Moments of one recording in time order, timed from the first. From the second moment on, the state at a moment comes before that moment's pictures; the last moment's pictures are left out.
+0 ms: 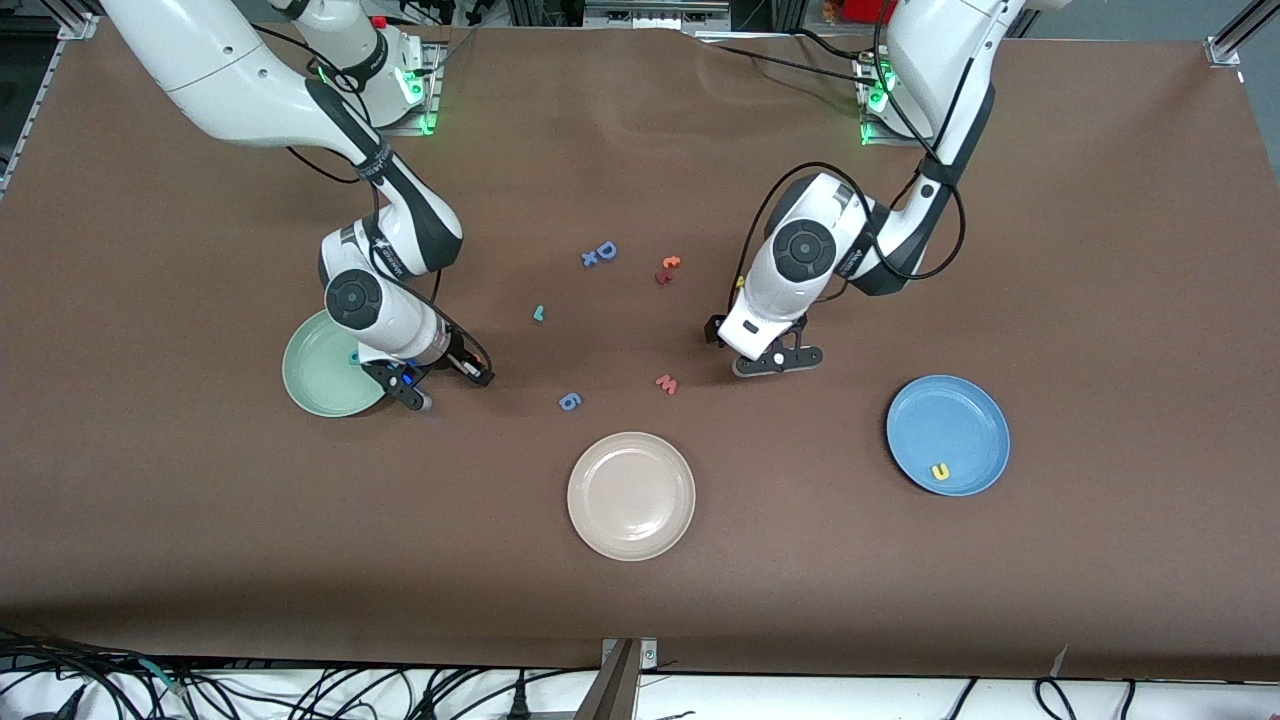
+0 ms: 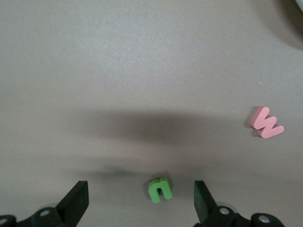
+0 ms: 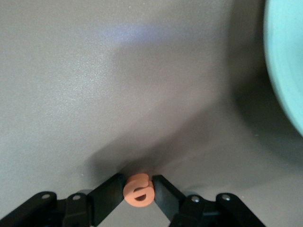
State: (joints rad) left arm -0.48 0.51 -0.12 -1.93 -0.05 2.42 -0.73; right arm -0.01 0.61 0.38 -2.00 -0.15 2.53 1.08
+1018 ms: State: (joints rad) left arm -0.51 0.58 -0.14 -1.97 0.12 2.52 -0.97; right arm -0.10 0.47 0.20 -1.95 -0.16 2.13 0.63
